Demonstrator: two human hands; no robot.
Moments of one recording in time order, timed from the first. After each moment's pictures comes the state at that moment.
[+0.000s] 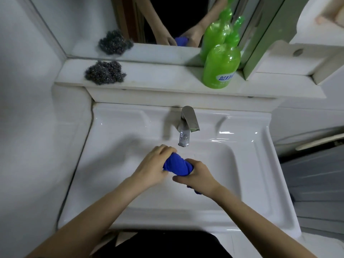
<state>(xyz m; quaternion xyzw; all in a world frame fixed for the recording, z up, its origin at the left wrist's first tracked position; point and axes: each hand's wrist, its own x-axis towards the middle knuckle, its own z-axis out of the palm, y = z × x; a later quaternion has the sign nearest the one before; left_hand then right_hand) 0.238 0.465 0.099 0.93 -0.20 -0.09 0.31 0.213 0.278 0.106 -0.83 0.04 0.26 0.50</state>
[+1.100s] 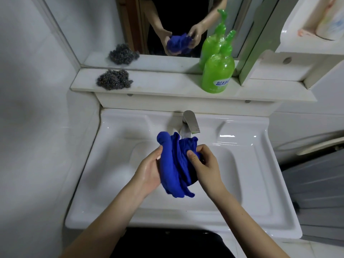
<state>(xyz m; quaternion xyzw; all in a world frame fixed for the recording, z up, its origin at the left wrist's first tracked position) 0.206 0.461 0.135 0.40 0.13 -0.26 0.87 0.194 0.288 0.159 -0.73 0.07 0.04 0.68</state>
